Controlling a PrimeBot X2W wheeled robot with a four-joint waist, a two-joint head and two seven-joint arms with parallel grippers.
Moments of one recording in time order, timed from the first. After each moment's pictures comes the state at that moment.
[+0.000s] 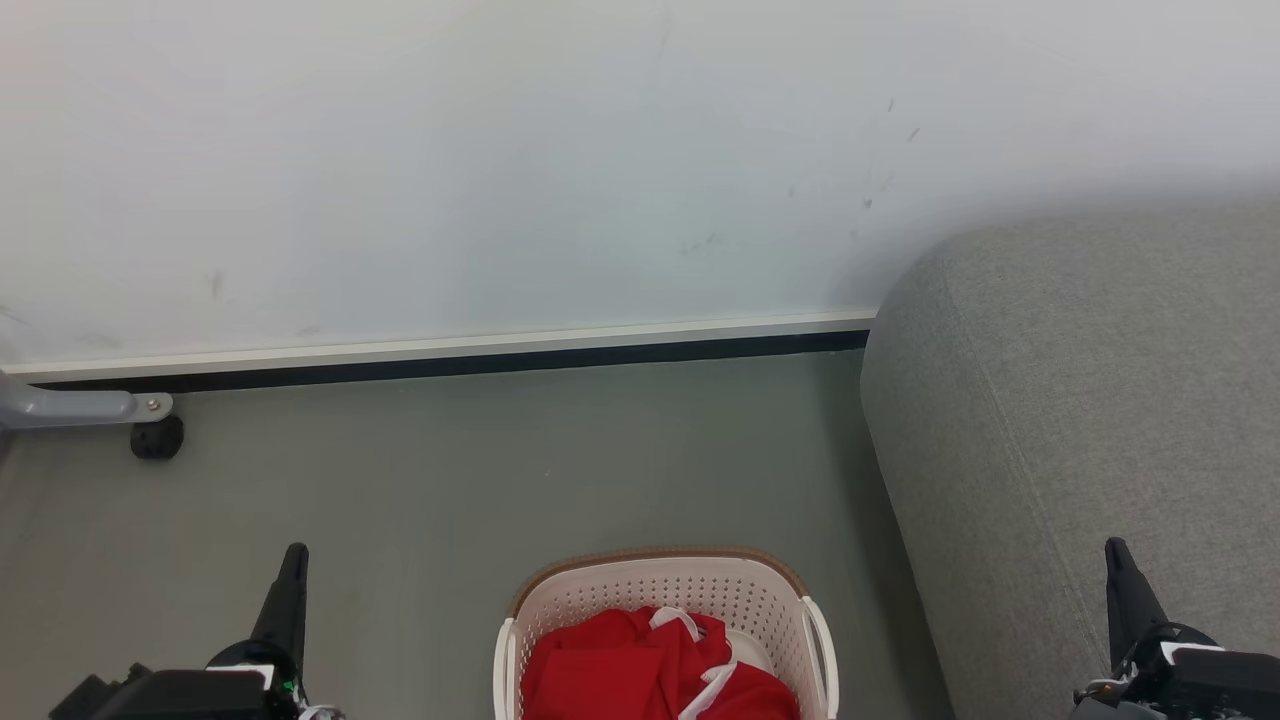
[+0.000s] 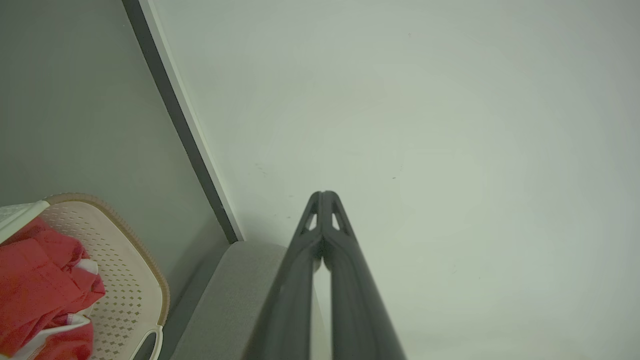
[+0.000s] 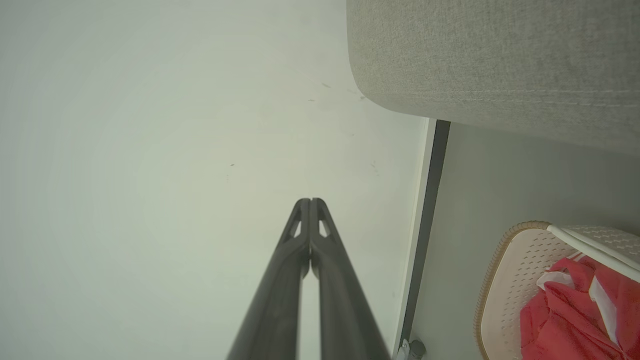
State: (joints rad) left arm -0.08 0.04 0.09 0.29 -1.60 -0.12 0.11; right arm -0.09 -0.04 -0.13 0.30 1.60 0.12 0.11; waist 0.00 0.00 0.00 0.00
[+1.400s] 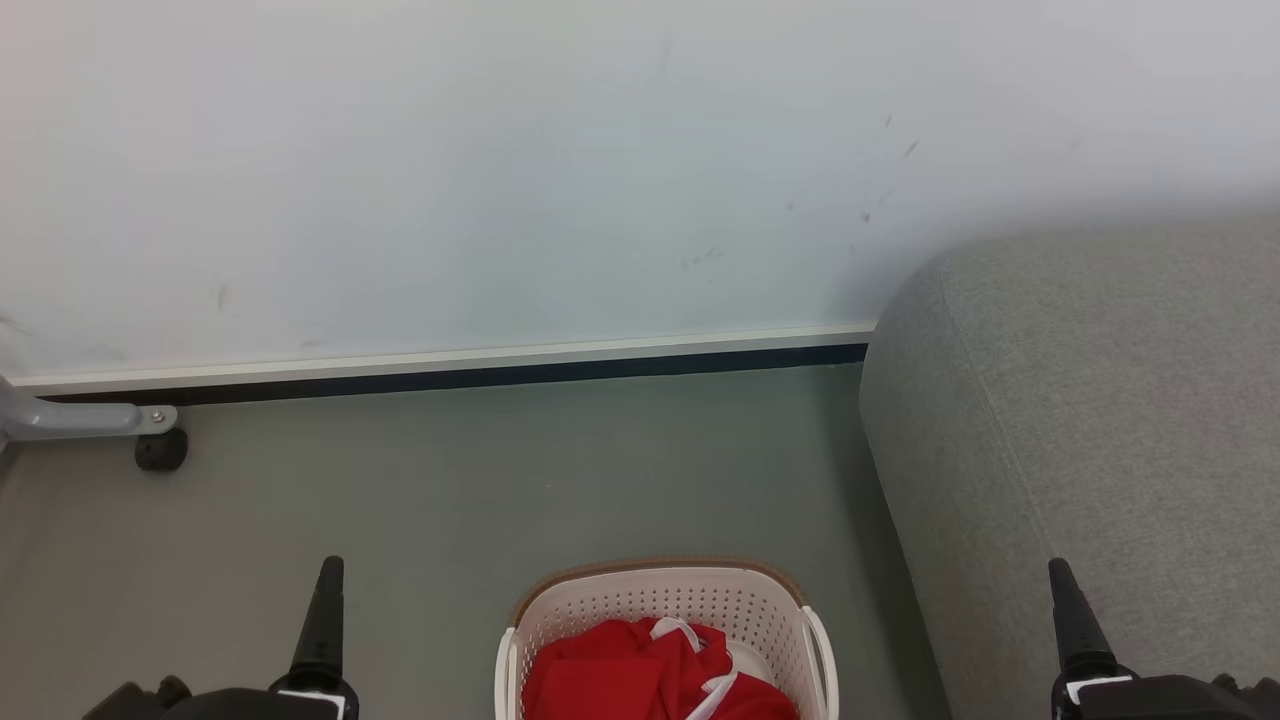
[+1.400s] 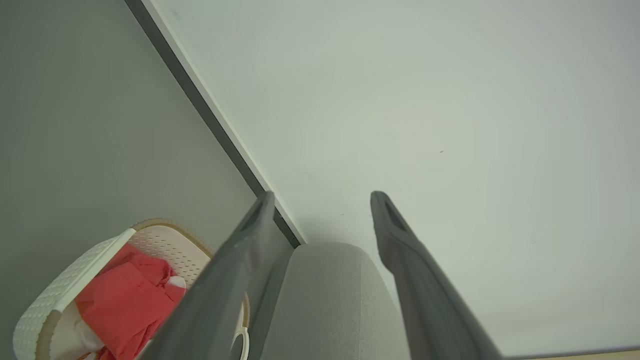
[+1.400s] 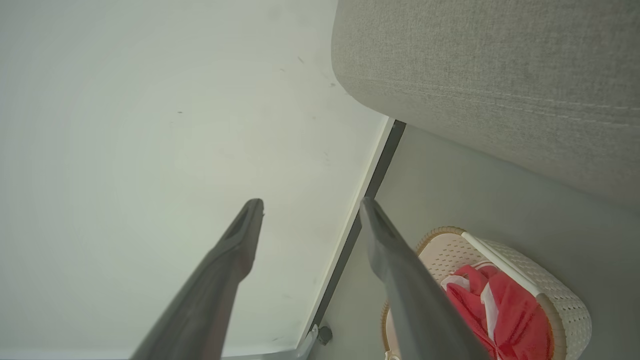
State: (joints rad) left arm -0.02 0.03 0.02 0.25 -1.35 -0.06 0.01; right arm -0.03 -0.03 -0.03 0.28 1.32 0.06 0.02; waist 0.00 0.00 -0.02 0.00
